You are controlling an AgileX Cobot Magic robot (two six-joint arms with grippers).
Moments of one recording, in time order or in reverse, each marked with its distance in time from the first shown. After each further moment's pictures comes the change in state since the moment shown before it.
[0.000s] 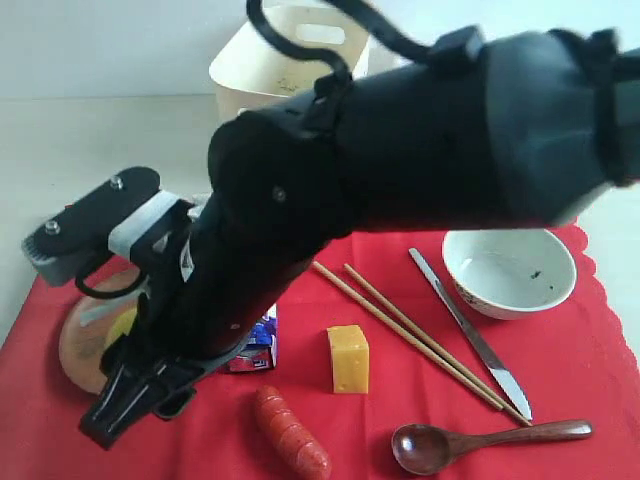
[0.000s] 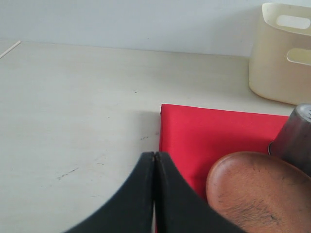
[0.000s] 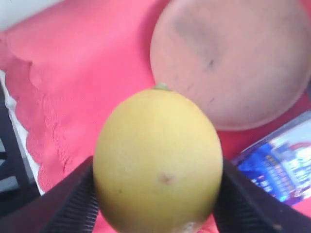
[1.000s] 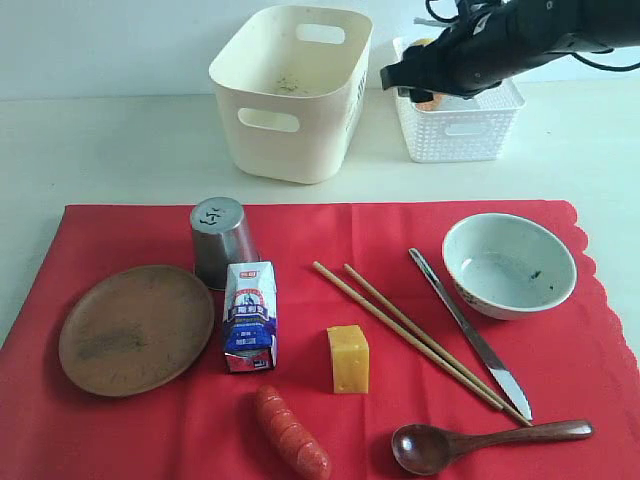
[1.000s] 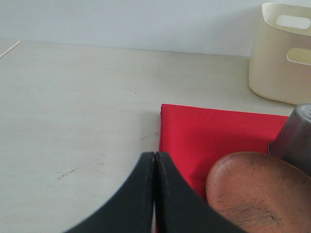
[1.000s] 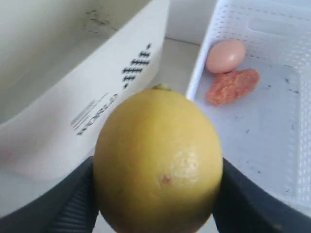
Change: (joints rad) left arm 0.000 0.000 0.000 0.000 0.000 0.000; right arm -0.784 0.149 -0.116 -0.103 -0.403 0.043
